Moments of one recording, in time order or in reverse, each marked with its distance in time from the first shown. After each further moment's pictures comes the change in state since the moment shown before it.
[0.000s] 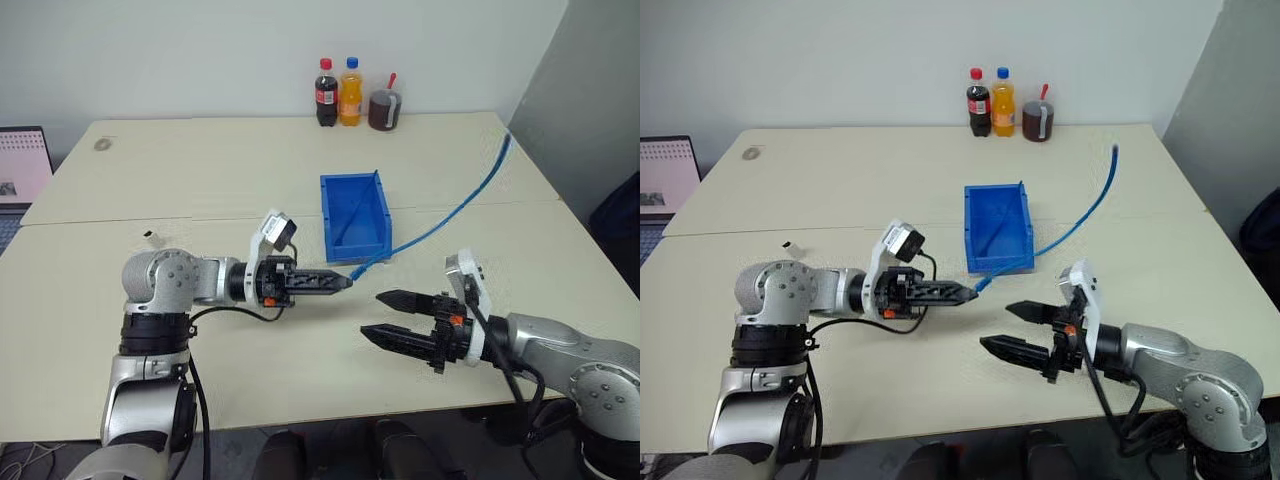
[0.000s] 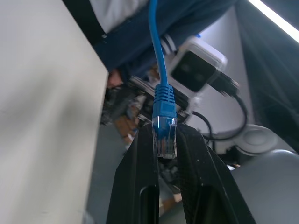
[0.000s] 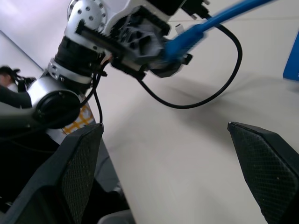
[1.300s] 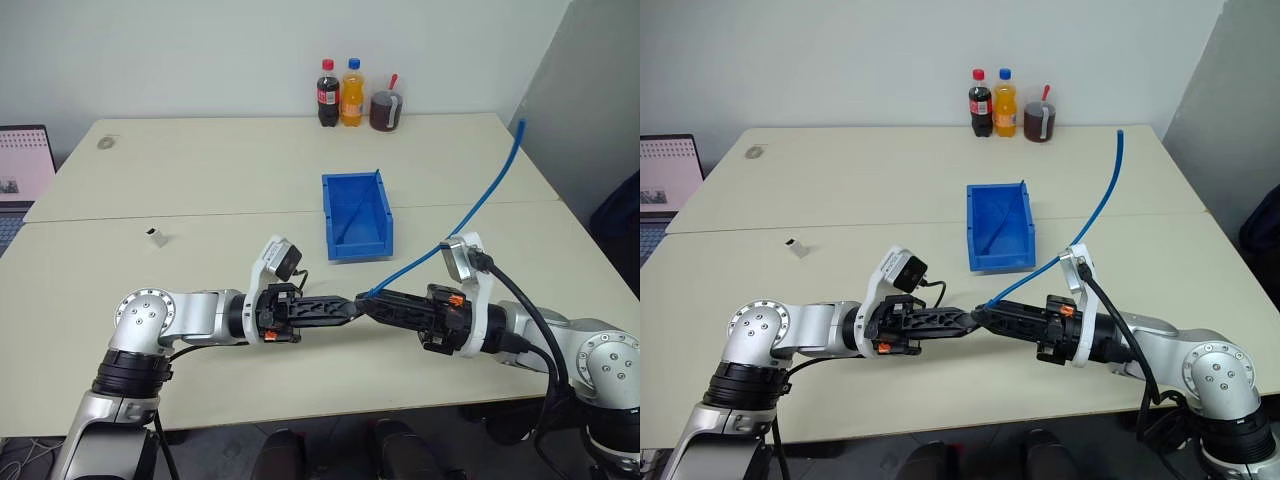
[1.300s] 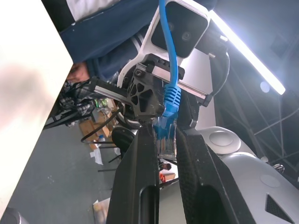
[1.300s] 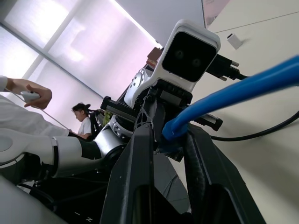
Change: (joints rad) left arm 0.174 0.174 -0.192 -0.047 -0.954 -0.220 0.685; right arm -0.091 -0.116 0.155 0.104 0.495 -0.161 -0.240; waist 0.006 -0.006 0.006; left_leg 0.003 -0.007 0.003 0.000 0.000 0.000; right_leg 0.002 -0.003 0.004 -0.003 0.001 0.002
